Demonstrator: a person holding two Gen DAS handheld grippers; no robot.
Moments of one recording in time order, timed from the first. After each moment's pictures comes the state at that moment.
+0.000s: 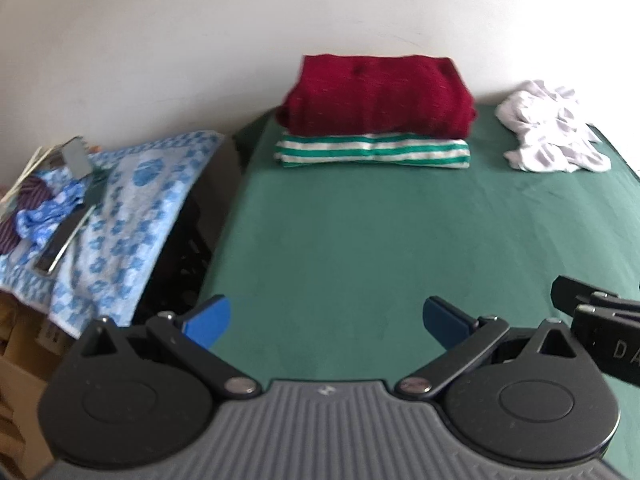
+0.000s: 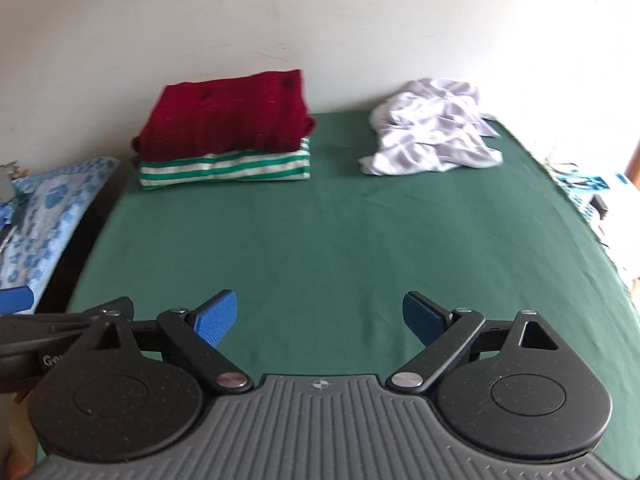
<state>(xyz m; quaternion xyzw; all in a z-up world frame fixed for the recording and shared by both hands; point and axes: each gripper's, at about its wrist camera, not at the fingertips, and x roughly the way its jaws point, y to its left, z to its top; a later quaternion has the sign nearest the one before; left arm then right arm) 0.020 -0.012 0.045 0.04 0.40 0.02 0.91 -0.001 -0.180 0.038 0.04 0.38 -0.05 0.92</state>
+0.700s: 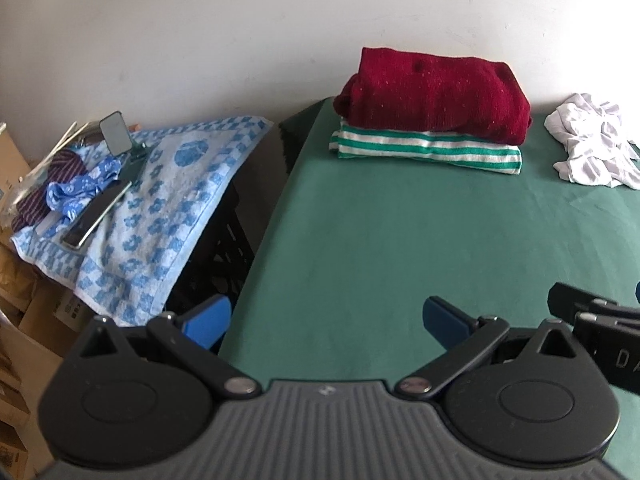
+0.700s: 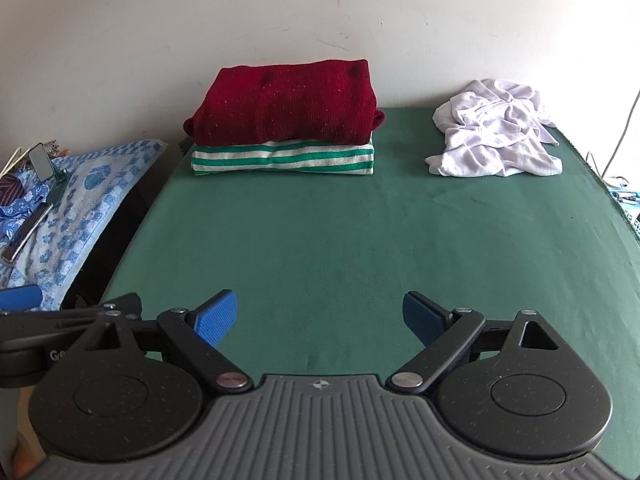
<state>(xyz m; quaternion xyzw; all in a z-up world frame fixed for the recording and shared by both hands) 0.022 0.020 0.033 0.02 0.40 0.07 0.91 0.014 -0.149 0.029 0.03 0.38 0.01 0.92</state>
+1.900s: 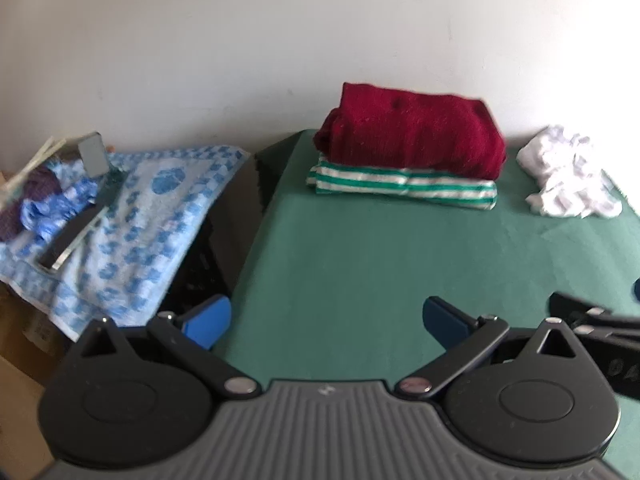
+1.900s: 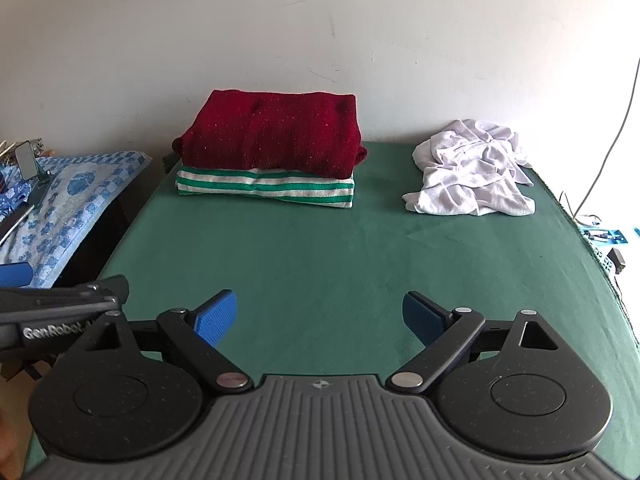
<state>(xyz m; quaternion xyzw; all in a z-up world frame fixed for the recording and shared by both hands) 0.021 0.028 0.041 0.01 0.37 0.03 0.93 0.008 -0.144 0.043 -0.01 0.35 -0.01 0.94</state>
